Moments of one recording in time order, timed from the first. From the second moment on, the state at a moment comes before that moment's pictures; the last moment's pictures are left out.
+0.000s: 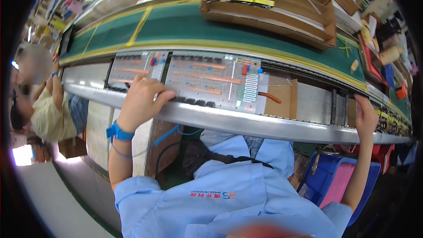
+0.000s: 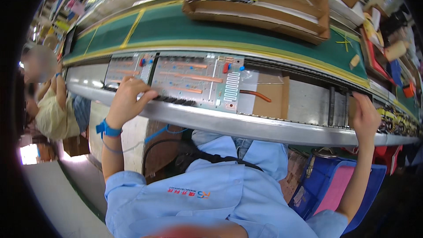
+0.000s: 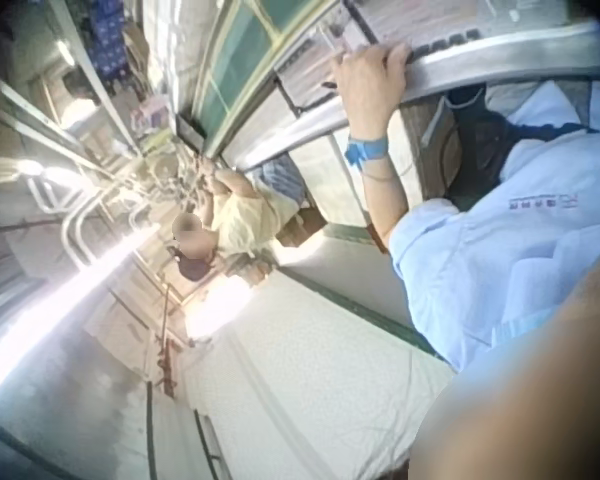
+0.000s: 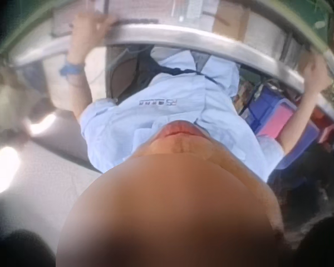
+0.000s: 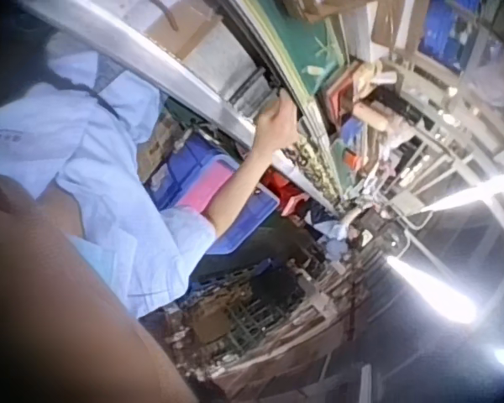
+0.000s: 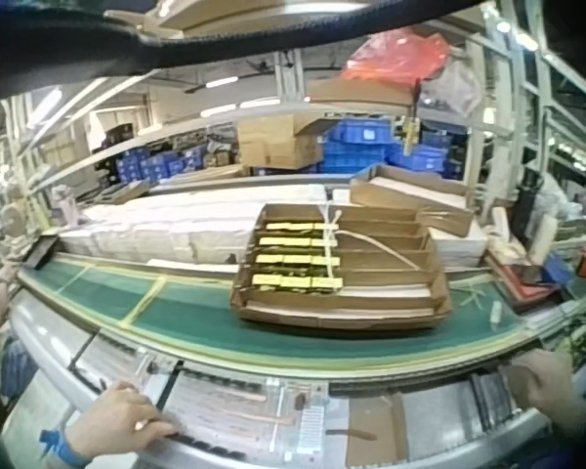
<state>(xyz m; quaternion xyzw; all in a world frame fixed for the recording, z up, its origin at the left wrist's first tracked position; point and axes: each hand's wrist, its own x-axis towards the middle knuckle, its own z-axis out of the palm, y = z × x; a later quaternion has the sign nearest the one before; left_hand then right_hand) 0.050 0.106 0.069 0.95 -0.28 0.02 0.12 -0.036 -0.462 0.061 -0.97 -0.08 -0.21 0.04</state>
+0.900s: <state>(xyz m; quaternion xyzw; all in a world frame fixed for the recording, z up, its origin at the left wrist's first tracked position) 0.307 -0.052 0.111 0.82 -0.37 0.41 0.13 0.328 -0.262 0.122 -0.98 -0.14 -0.16 -0.01</state>
